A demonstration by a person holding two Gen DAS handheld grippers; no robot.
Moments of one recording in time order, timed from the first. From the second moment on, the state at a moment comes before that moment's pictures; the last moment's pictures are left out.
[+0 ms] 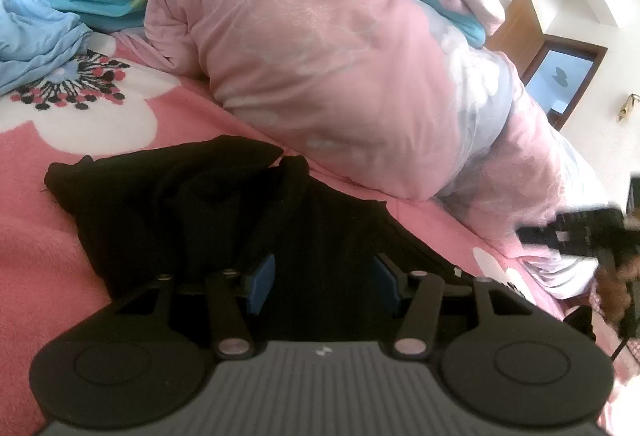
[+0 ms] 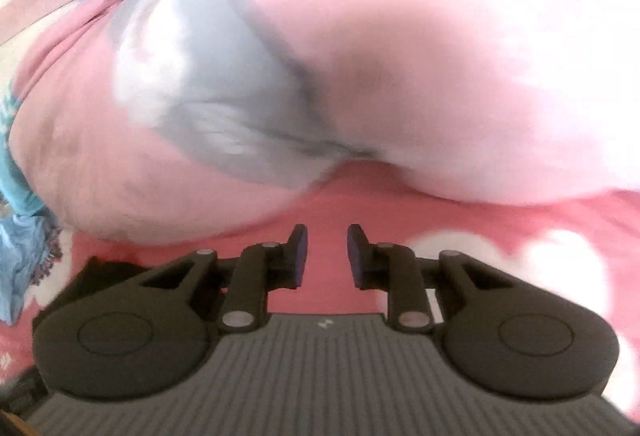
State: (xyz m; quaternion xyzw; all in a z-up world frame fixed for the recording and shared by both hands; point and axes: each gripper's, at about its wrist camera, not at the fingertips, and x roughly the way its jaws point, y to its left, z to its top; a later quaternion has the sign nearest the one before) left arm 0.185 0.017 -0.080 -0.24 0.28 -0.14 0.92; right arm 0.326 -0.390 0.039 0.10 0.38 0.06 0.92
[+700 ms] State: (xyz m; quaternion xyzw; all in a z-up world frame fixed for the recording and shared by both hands) left arm 0.186 0.018 -0.080 -0.24 0.28 -0.14 0.92; right arm 0.340 -0.379 -0.017 0.01 0.50 0.07 0.86
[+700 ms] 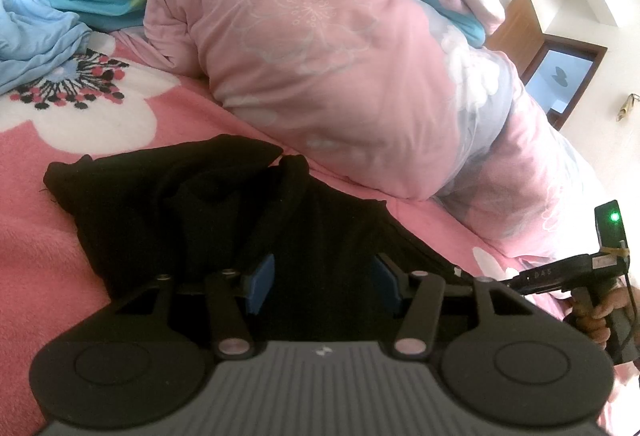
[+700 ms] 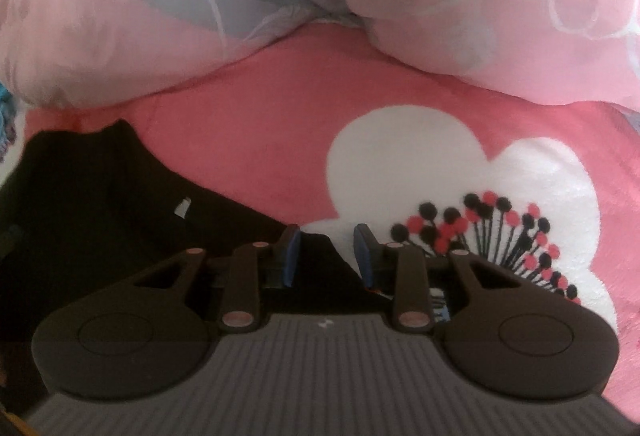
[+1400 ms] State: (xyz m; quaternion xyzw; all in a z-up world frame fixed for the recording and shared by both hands) left arm 0.186 0.019 -0.080 -0.24 0.28 -0.14 0.92; right arm 0.366 -0.344 -0.042 -0.13 0.39 -0.02 0.91
